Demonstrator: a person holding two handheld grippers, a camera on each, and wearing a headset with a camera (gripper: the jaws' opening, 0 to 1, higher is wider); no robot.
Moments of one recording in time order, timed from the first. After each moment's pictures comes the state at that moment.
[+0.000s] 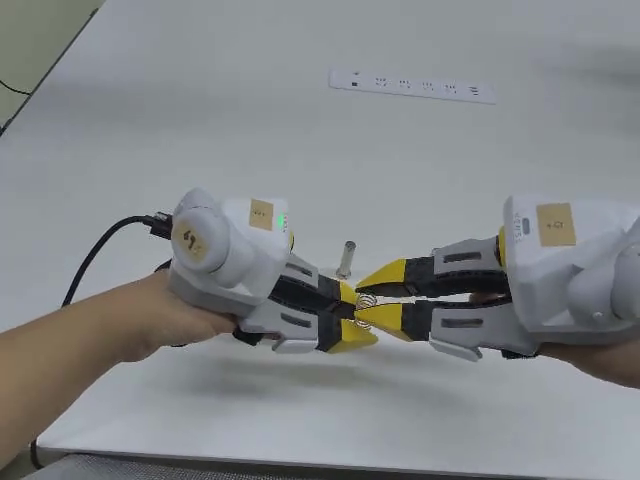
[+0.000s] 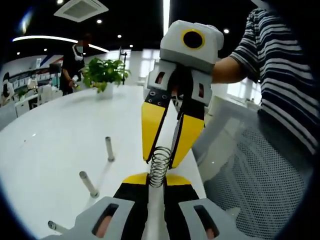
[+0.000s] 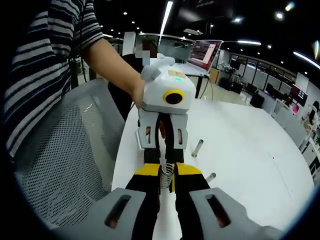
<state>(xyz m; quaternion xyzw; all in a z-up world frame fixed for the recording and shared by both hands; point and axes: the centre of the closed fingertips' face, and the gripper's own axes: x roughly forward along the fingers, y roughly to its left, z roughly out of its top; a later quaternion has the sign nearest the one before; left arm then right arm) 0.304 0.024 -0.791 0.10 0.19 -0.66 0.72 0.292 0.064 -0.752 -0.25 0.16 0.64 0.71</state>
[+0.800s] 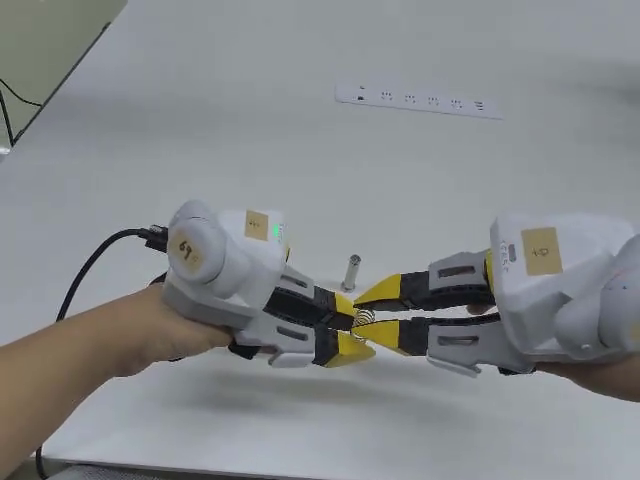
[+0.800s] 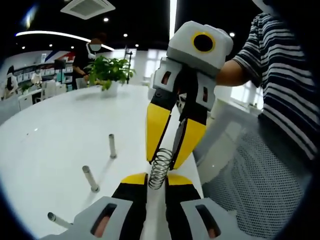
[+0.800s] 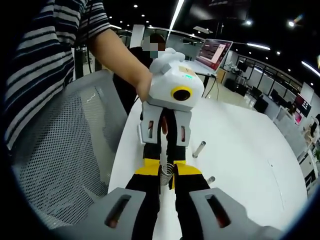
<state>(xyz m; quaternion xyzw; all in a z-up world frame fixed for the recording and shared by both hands) 0.303 0.031 -0.788 0.08 0.20 -0.65 0.73 0.293 0.067 -0.753 -0.29 0.15 0.65 0.68</state>
